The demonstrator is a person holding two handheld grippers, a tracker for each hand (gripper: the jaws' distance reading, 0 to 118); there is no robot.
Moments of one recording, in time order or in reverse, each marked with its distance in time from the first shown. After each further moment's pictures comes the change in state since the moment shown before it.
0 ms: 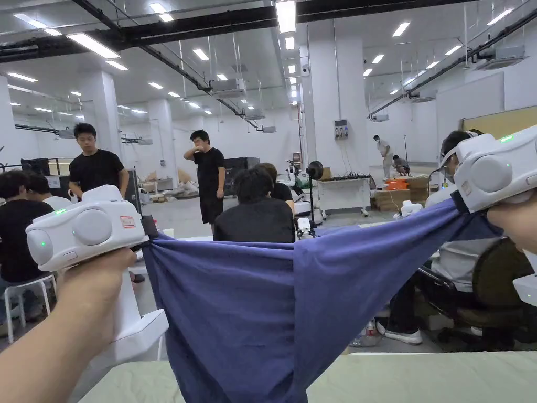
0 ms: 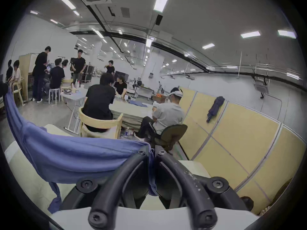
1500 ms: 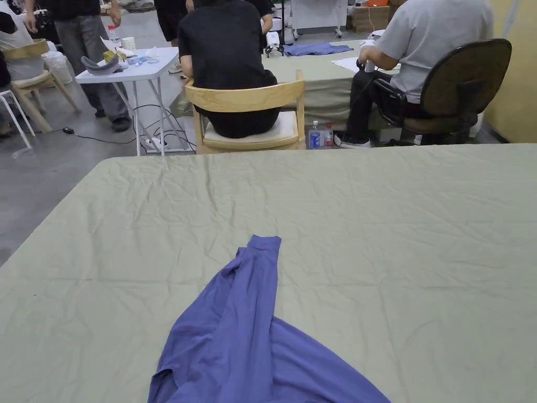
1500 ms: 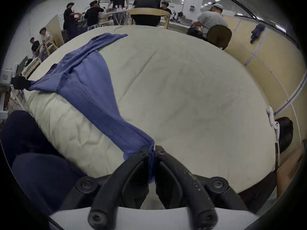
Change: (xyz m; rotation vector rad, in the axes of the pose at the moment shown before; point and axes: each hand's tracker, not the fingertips) left arm -0.202 -0.435 0.368 -0.863 -0.043 -0.079; right arm -0.024 -0.606 0.281 -0.616 0.455 0.070
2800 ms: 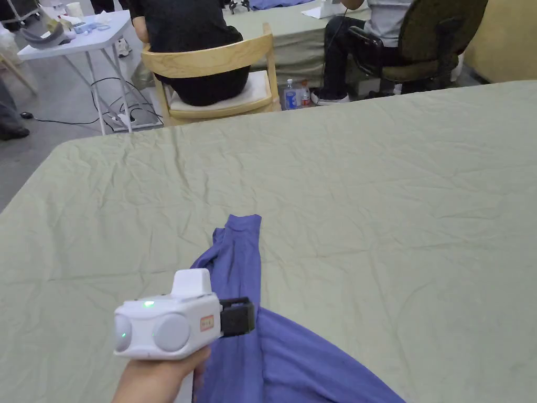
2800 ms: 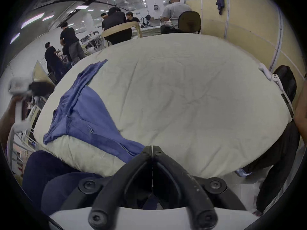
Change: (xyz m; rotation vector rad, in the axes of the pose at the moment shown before) left arm 0.212 0.173 -0.129 0.060 -0.045 -0.278; right arm 0.012 -0.012 0.018 0.069 0.083 -0.396
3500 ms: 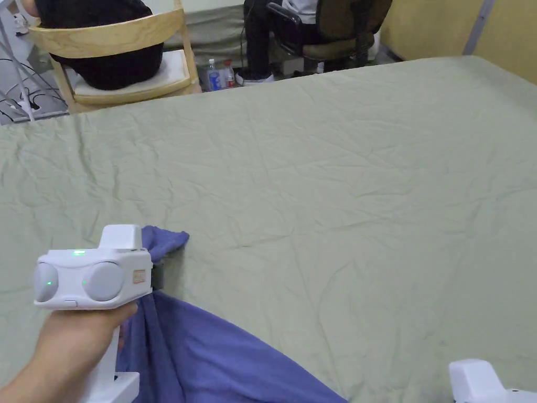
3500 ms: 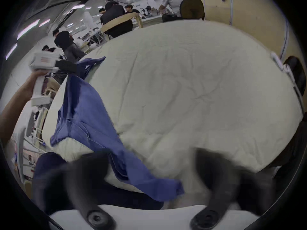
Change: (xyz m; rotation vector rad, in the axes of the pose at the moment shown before) left arm 0.028 0.036 0.006 0.031 0.047 -0.126; right arm 0.019 0.019 -0.034 -0.080 0.144 -0.060
